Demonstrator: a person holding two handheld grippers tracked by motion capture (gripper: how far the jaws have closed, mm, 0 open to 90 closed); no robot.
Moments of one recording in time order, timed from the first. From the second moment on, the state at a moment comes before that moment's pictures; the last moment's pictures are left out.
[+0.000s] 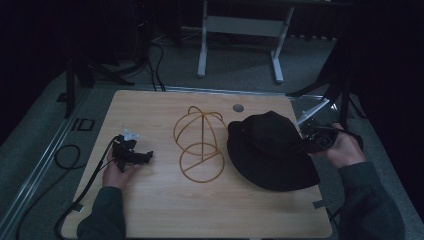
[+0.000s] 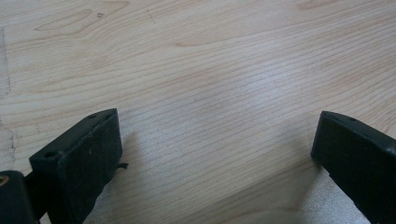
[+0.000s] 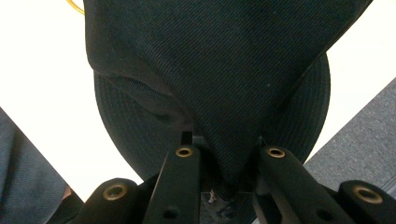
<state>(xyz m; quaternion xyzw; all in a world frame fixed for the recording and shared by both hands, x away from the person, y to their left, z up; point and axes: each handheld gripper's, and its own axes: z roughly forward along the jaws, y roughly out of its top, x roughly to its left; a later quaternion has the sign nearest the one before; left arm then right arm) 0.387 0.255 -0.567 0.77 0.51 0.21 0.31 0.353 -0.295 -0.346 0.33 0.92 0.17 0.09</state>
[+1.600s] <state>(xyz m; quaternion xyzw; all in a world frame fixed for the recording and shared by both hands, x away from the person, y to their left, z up) 0.387 0.255 -0.567 0.77 0.51 0.21 0.31 0.343 -0.320 -0.267 0.29 0.91 0.27 0.10</state>
